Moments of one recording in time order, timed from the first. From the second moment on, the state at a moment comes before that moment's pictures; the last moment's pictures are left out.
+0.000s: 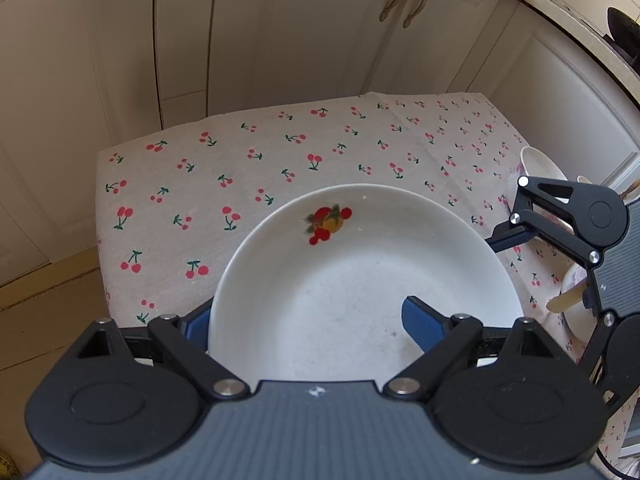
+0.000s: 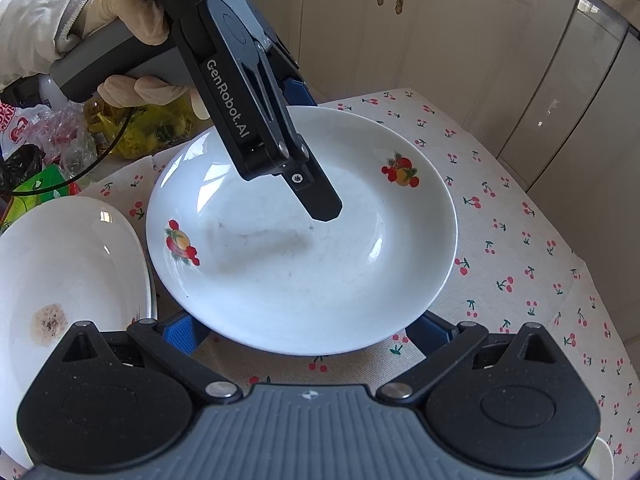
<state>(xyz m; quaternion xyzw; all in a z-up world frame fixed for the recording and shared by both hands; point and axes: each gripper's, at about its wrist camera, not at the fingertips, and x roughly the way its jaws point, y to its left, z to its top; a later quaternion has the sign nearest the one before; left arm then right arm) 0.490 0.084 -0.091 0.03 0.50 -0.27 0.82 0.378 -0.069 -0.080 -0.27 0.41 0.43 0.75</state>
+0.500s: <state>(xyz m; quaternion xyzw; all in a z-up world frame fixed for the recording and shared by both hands) 0.463 0.085 -0.058 0.03 0.48 -0.28 0.83 0.354 -0.076 -0.047 -0.25 0.39 0.43 0.77</state>
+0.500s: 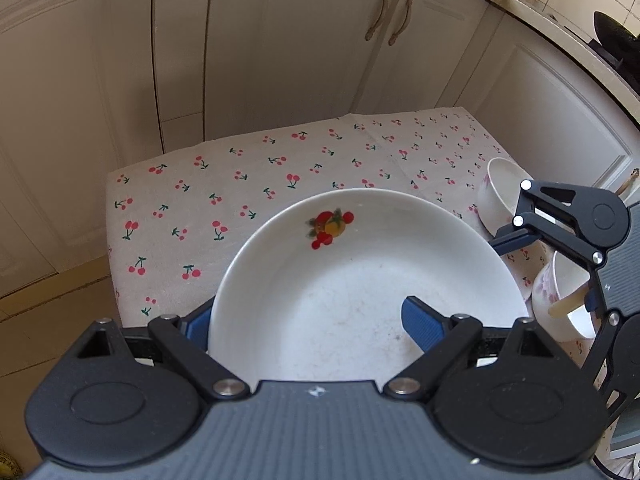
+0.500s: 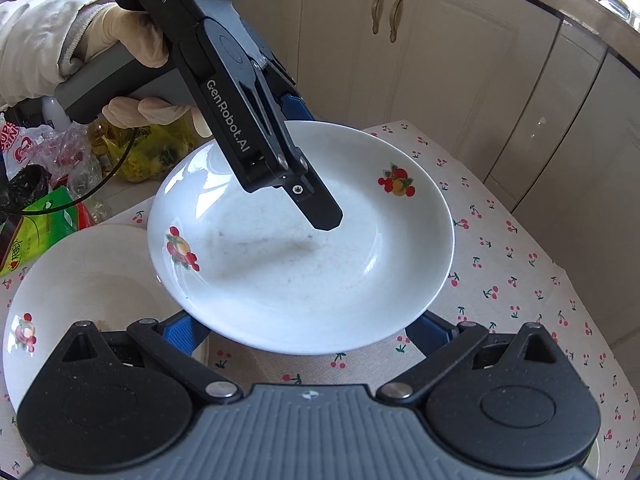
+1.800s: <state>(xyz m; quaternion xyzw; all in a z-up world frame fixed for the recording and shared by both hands) 0.304 0.076 -0.032 0.04 0.47 -0.27 0.84 0.202 -0.084 -0.025 -0.22 0.39 0.44 0.78</state>
